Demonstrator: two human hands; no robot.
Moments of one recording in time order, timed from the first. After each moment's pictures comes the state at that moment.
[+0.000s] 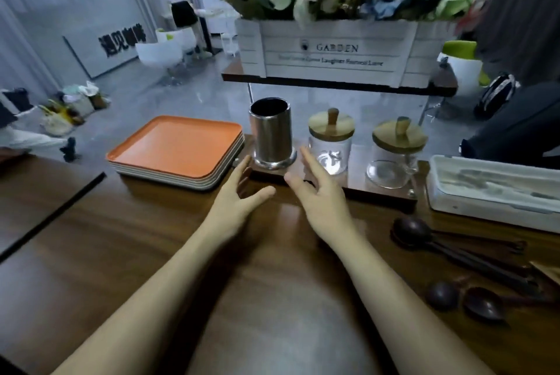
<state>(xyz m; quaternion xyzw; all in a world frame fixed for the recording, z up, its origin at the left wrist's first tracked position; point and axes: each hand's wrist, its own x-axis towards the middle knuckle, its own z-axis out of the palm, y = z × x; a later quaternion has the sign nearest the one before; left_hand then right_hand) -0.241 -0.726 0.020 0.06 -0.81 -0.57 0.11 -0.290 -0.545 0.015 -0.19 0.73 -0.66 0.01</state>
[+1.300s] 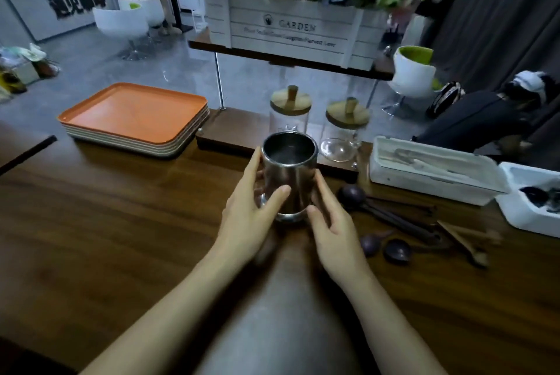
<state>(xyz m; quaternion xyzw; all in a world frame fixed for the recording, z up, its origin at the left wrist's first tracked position) -0.164 -0.606 0.019 0.03 -0.81 -0.57 0.15 -0.185 -0.437 0.000 -0.14 0.77 -0.62 -0.02</state>
